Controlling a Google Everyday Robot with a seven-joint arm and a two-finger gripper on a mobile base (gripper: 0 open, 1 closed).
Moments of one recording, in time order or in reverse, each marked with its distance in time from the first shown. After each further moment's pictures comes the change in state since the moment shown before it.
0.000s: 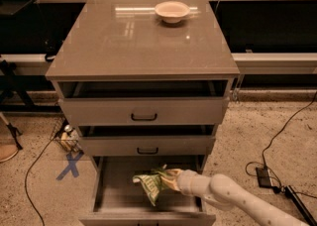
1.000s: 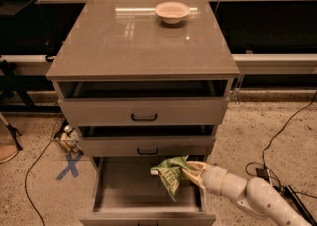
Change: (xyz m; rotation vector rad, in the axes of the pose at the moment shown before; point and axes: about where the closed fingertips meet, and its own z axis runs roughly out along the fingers) arm -0.092 -0.003 -0.135 0.084 -0.172 -0.154
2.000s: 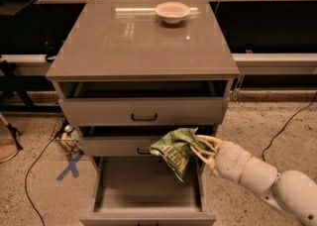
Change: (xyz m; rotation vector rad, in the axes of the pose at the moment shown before) arm -0.213 0.002 -0.080 0.149 -0.089 -0.423
